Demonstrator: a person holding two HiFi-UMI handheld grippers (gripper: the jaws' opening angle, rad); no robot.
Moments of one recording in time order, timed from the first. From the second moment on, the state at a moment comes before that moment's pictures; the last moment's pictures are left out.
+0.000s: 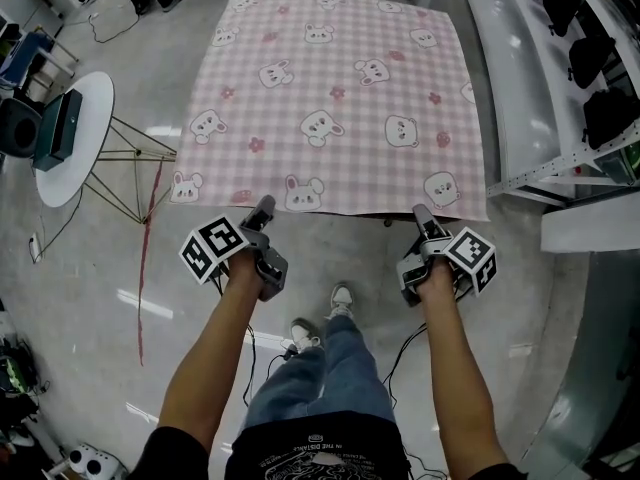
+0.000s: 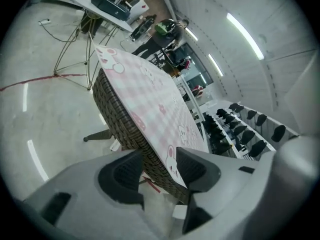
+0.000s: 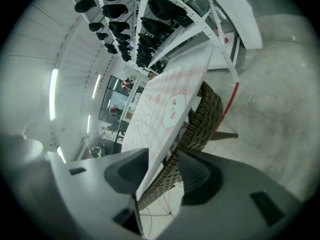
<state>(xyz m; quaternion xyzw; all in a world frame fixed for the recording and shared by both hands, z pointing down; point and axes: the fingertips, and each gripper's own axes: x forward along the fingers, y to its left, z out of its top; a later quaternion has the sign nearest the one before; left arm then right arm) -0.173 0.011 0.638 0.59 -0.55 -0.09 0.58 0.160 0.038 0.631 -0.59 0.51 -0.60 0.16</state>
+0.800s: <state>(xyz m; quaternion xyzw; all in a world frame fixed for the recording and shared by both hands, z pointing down) -0.183 0.011 0.649 0.55 -0.56 -0.10 0.61 0.169 0.043 0.643 -0.53 0.37 -0.71 0.28</state>
